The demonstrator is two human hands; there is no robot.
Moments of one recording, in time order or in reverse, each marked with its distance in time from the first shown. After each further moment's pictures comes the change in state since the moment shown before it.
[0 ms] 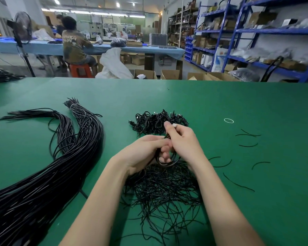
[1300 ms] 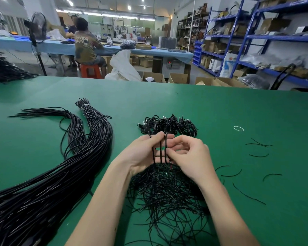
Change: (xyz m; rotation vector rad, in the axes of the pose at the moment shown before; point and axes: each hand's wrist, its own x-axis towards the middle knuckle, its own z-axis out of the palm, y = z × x) left_hand -0.001 0.004 -0.023 -0.272 0.159 -0.019; right_hand -0.023 -0.002 0.005 -0.164 0.046 -0.151
